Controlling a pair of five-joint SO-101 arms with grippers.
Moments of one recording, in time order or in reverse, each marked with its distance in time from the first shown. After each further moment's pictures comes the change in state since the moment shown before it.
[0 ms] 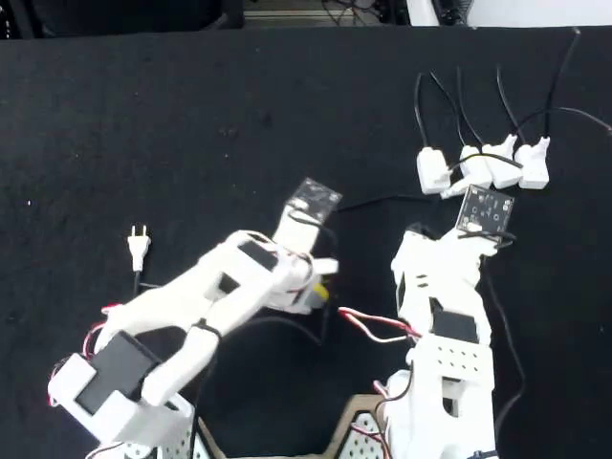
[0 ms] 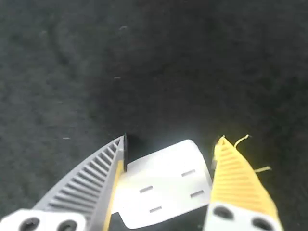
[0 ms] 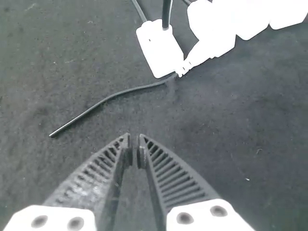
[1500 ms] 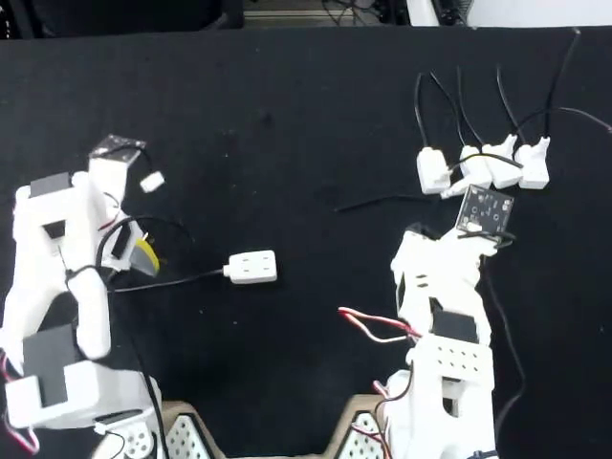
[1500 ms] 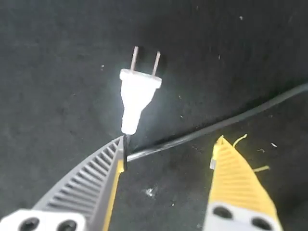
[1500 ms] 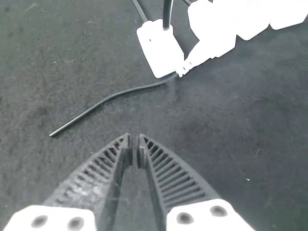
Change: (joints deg) left arm -52.4 1.1 -17.6 32.0 -38.2; right arm -0.1 0.0 0.0 0.0 0.0
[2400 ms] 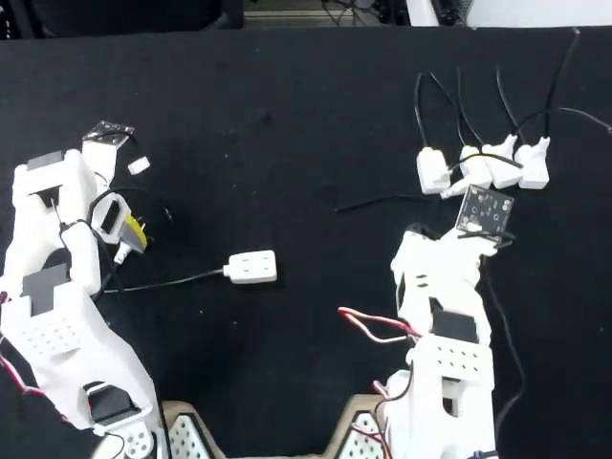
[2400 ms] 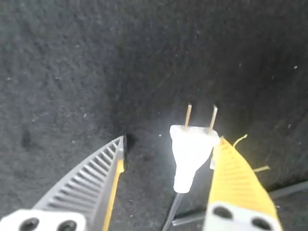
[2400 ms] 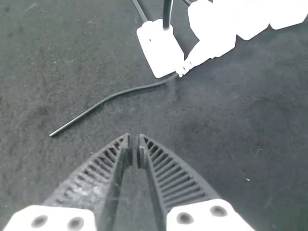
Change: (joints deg) left arm -2.5 23.7 -20.7 -3.5 -1.9; right arm 0.0 0.0 0.0 0.0 0.0
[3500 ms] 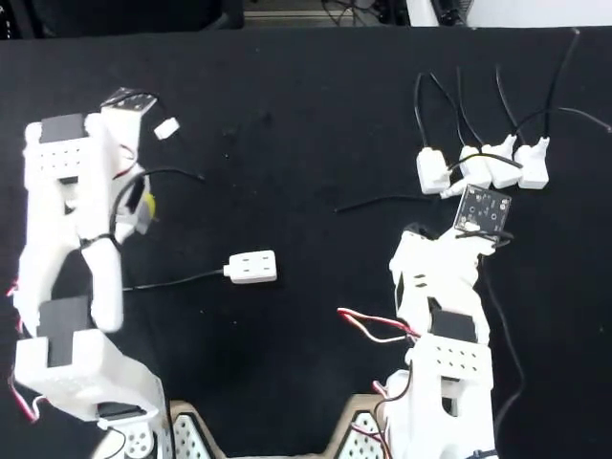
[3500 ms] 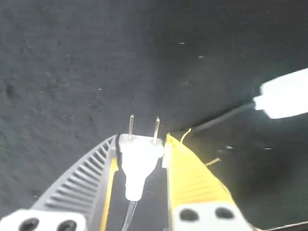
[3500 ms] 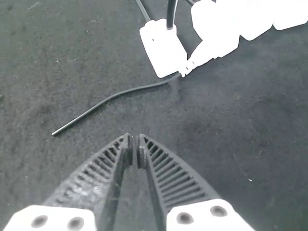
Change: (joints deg) left arm 11.0 -17.0 -7.9 25.7 12.6; right arm -0.5 0.0 0.0 0.0 0.0
